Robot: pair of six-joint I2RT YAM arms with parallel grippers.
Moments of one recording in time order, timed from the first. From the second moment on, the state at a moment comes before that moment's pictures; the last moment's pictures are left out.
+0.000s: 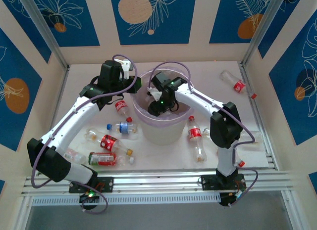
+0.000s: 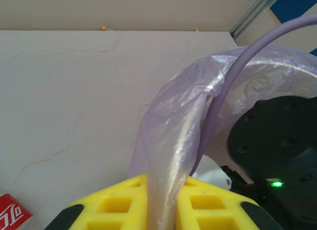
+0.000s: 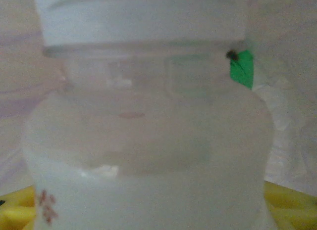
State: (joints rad) left arm -0.49 1.42 1.41 -0.53 0.16 -0.37; right arm 0.68 1.94 1.67 -1.02 -0.18 0.04
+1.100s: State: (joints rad) left arm -0.49 1.42 1.40 -0.52 0.16 -0.37; right arm 0.71 1.58 1.79 -1.10 -0.12 0.01
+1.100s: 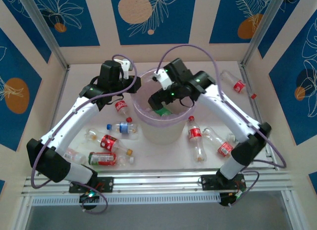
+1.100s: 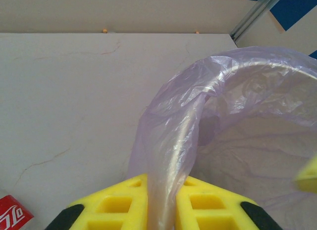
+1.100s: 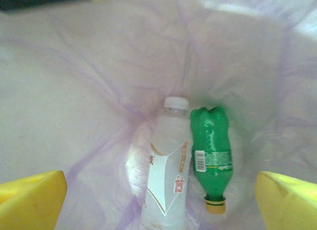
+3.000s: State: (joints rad) left arm -0.49 1.41 1.40 -0.52 0.15 -0.38; right arm -0.37 2.40 2.16 -0.79 -0.09 0.02
